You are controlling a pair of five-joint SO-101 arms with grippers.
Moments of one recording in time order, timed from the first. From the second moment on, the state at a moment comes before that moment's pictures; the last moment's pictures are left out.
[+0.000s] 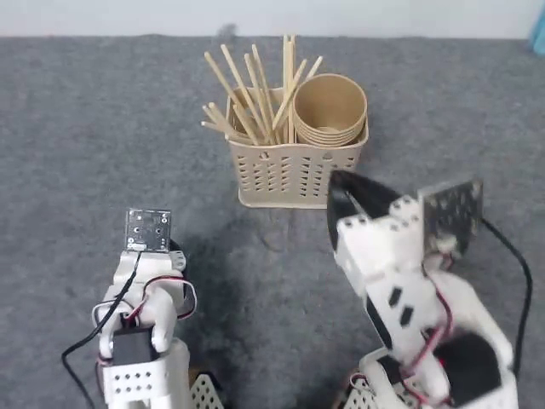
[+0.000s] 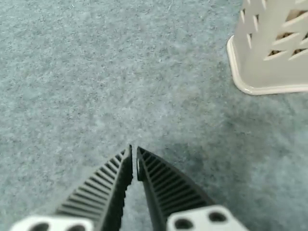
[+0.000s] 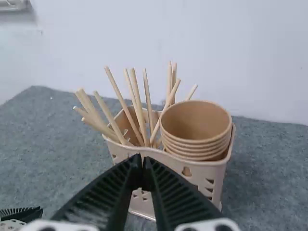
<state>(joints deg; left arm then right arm) -12.2 -103.3 96.7 62.4 -4.2 -27.2 -80.8 42.3 59.7 -7.3</state>
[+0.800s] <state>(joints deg) -12.0 -103.3 96.7 64.3 -4.2 -9.5 -102.2 94.7 65.3 1.0</state>
